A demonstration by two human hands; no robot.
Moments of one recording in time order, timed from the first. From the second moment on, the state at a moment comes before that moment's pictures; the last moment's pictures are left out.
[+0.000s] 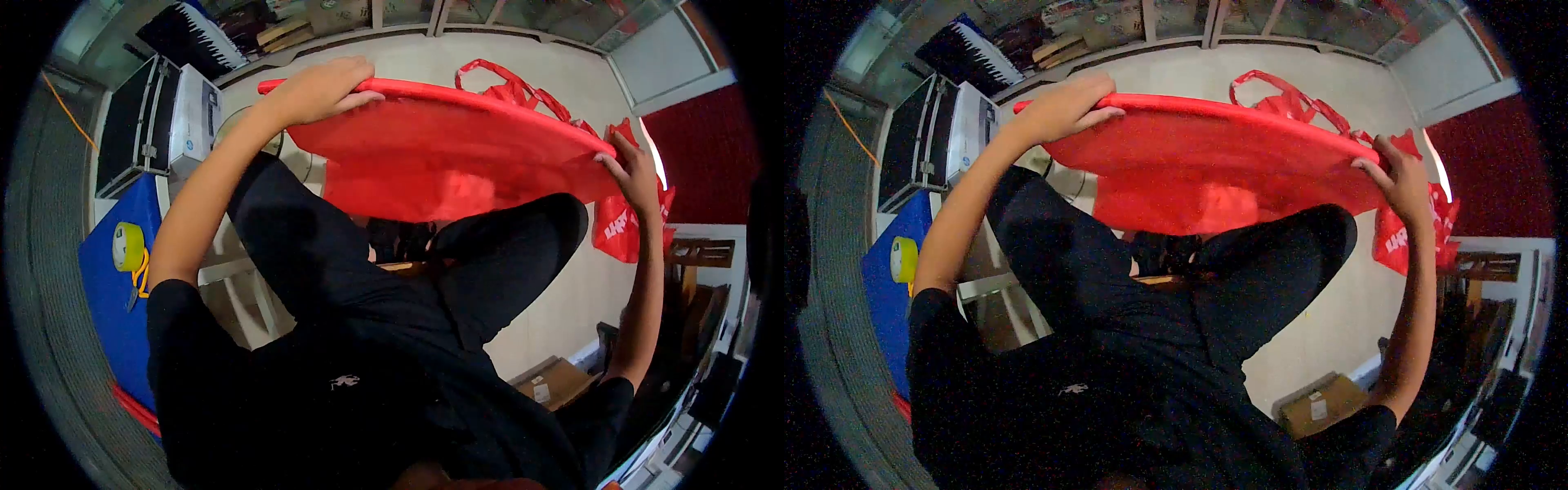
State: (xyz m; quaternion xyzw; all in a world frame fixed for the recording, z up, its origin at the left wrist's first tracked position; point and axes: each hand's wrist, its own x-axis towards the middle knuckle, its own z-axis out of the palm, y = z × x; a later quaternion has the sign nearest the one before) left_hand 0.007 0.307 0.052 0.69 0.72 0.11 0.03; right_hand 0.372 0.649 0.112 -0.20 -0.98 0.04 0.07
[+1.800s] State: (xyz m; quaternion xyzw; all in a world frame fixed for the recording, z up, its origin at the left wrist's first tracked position) left_hand 0.046 0.346 -0.015 0.53 0.82 0.21 0.12; right_hand 0.284 0.577 0.082 -0.13 -0.99 -0.09 0.05
